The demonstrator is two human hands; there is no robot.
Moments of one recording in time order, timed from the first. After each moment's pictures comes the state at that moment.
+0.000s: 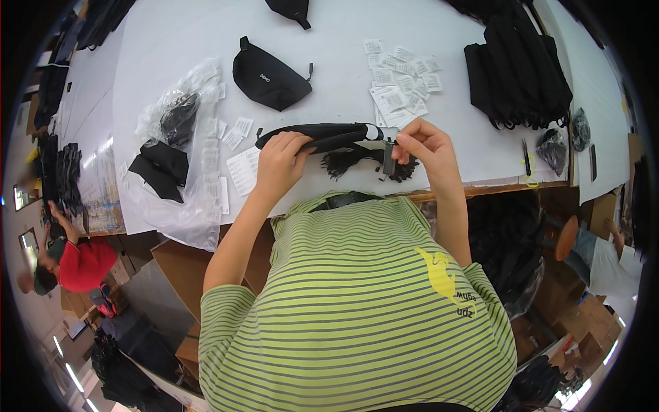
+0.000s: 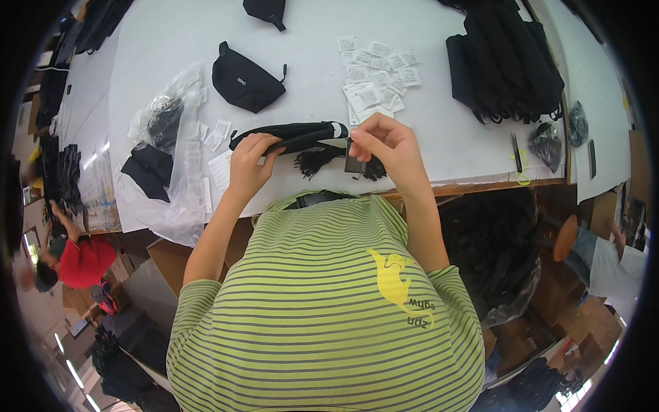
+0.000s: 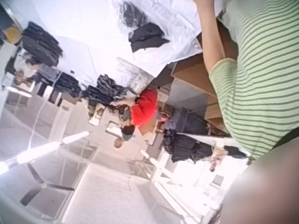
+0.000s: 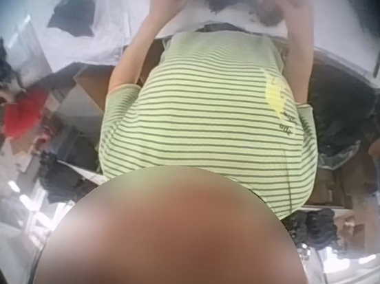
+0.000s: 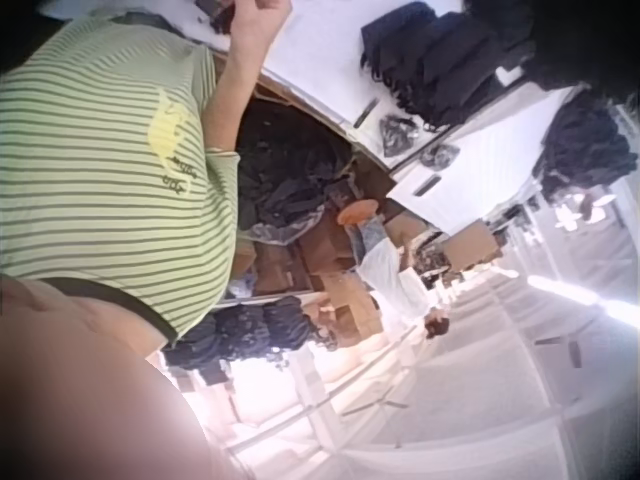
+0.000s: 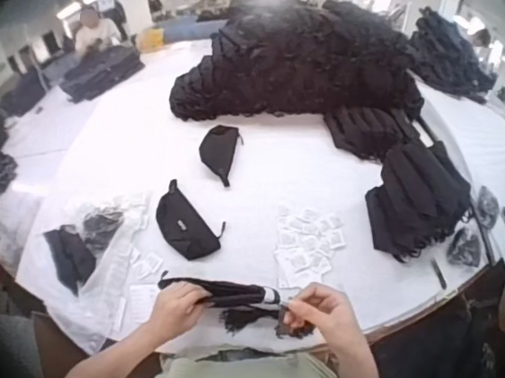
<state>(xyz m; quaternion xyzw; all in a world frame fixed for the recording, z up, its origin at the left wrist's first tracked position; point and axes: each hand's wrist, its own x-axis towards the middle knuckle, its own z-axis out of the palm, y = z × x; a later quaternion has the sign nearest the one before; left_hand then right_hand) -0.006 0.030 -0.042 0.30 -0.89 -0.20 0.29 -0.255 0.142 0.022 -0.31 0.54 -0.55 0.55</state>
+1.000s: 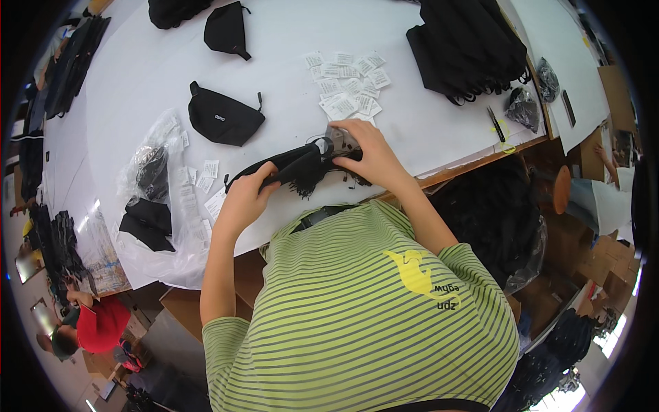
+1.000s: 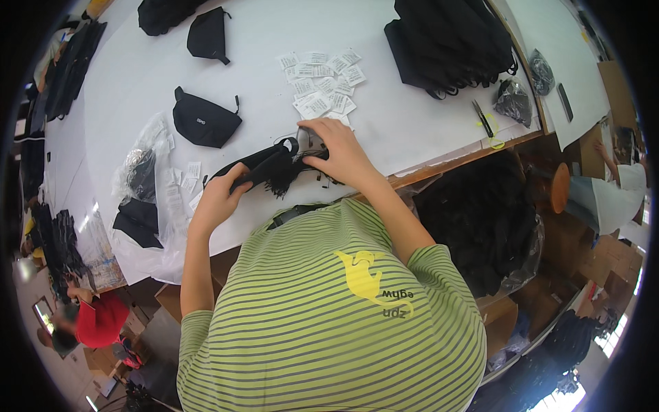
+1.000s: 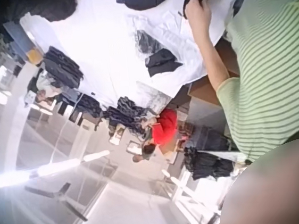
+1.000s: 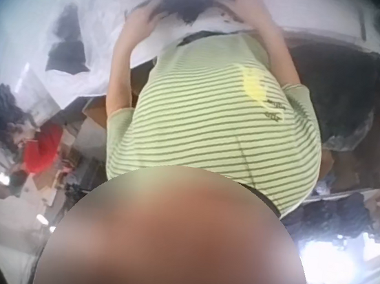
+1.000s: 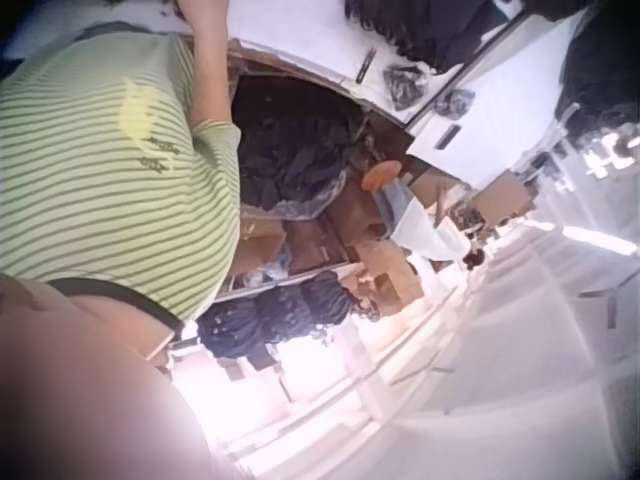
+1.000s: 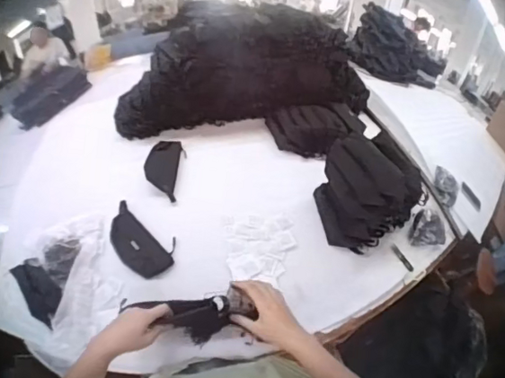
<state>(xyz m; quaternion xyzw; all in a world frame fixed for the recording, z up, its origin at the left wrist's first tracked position) -0.011 0.015 0.006 0.36 -0.85 -0.39 -0.03 -0.256 0.139 -0.035 -0.58 0.66 -0.37 0.31</state>
